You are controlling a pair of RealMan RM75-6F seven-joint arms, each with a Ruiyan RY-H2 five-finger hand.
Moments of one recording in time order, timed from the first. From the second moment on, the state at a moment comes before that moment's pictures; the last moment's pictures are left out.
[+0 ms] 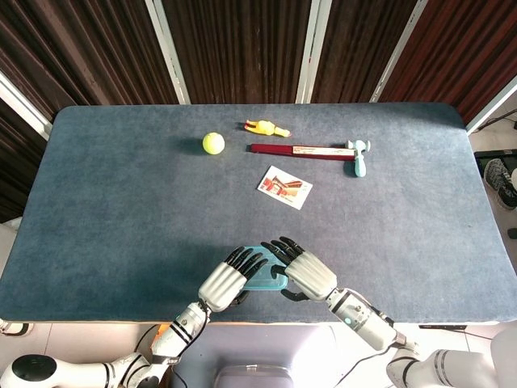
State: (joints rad) left arm -0.67 -1.90 -0.04 -1.30 1.46 1.04 0.38; right arm 0.62 -1.56 -0.01 -1.47 -1.64 1.09 -0.08
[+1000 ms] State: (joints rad) left arm -0.66 -1.90 -0.03 -1.30 1.47 1.04 0.38; right arm 0.62 -1.55 0.01 -1.48 -1.63 1.10 -0.08
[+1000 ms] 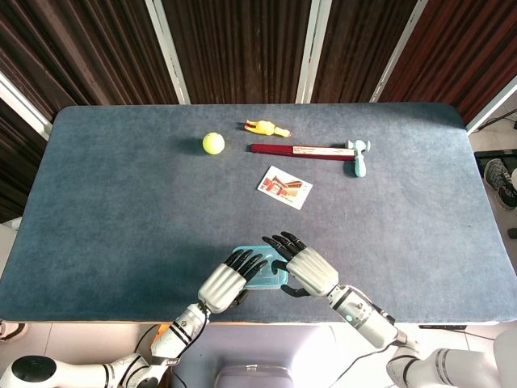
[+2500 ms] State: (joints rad) left arm -0.65 -1.89 -0.02 -1.29 1.49 1.04 0.37; right arm 0.64 -1.67 0.03 -1.28 -1.70 1.20 -0.10
